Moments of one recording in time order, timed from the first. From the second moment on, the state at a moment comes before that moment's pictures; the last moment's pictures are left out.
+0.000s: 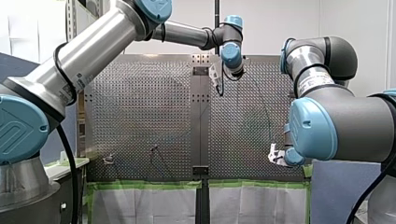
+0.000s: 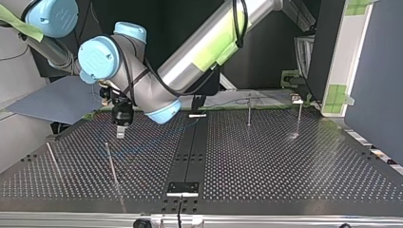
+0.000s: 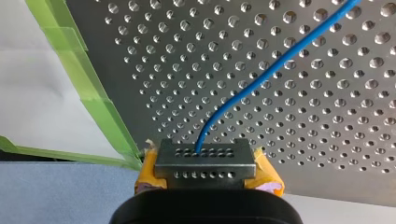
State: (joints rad) left arm -0.86 -2.28 -0.77 -3.29 -2.12 -1.92; right arm 1.66 -0.56 1.49 -0.60 1.59 1.68
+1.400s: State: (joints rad) left arm -0.87 -2.25 -0.77 -3.35 -2.04 -1.88; right arm 1.65 -0.56 1.49 -0.62 1.56 1.68
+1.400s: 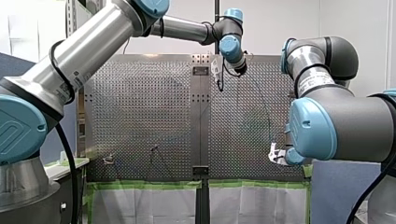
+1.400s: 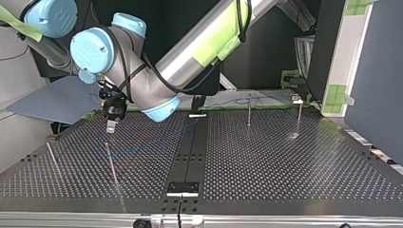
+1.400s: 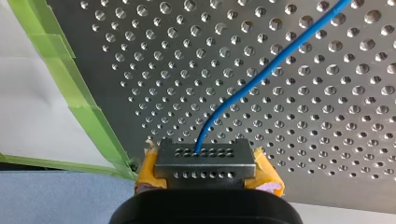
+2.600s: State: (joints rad) left arm -0.69 -1.95 -1.08 -3.07 -1.97 -1.90; right arm 1.66 -0.56 1.49 -0.61 1.56 1.68
